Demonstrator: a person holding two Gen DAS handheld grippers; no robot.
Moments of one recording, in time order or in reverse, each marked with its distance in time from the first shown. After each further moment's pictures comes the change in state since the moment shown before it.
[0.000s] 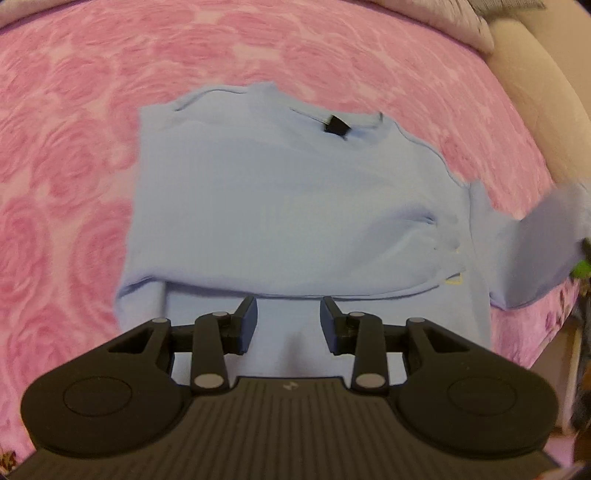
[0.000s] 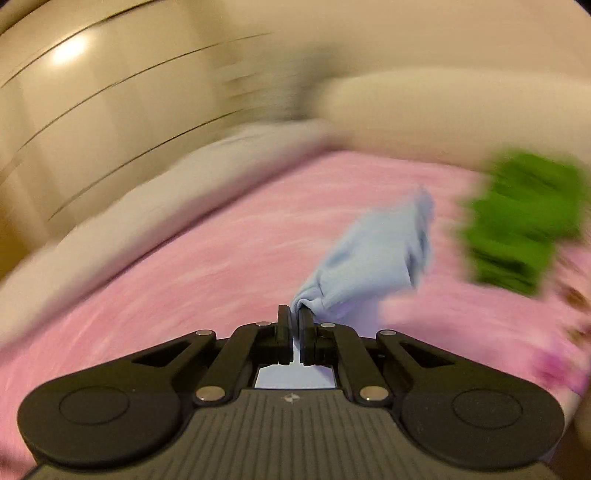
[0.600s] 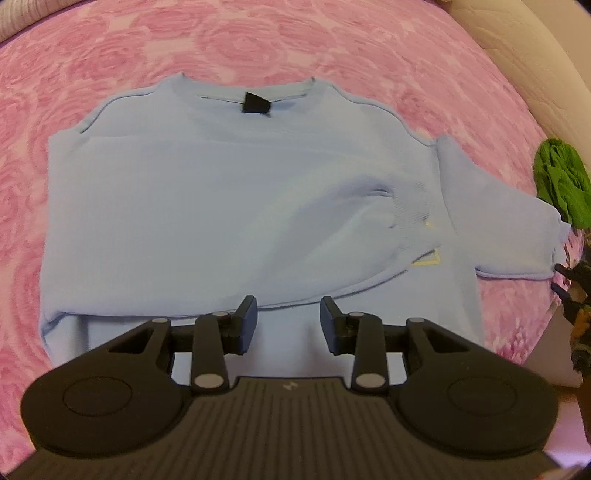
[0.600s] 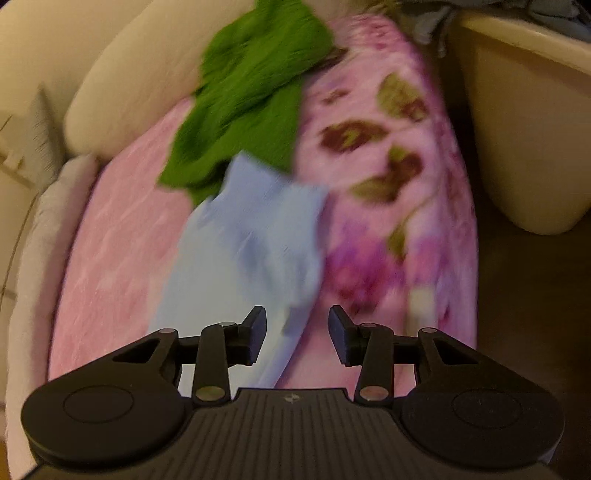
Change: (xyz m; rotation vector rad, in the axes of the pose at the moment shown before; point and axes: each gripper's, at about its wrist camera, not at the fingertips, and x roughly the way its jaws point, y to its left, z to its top) left arm 0.055 -0.095 0.006 0.177 0.065 0.019; right arm 0.026 -0.296 -0.058 0.908 0.038 -0.431
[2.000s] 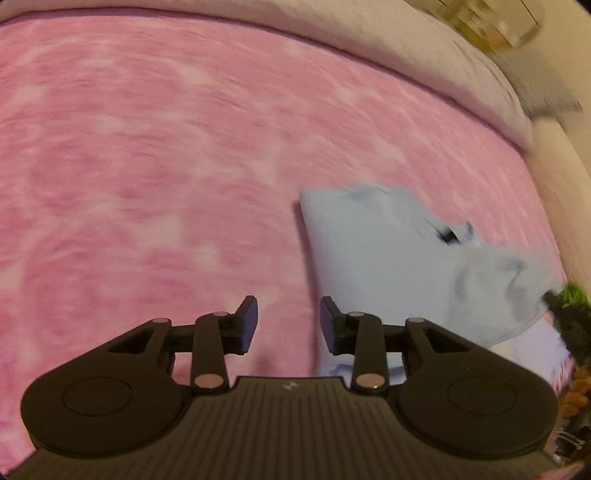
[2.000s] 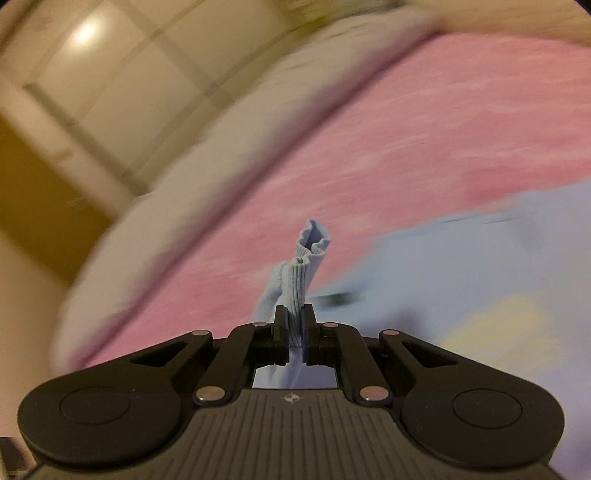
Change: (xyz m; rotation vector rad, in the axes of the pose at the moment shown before) left arm -0.083 0.264 -0.013 -0.283 -0.195 -0.041; right arm -0.091 0.265 -0.313 -0.621 0.216 0.400
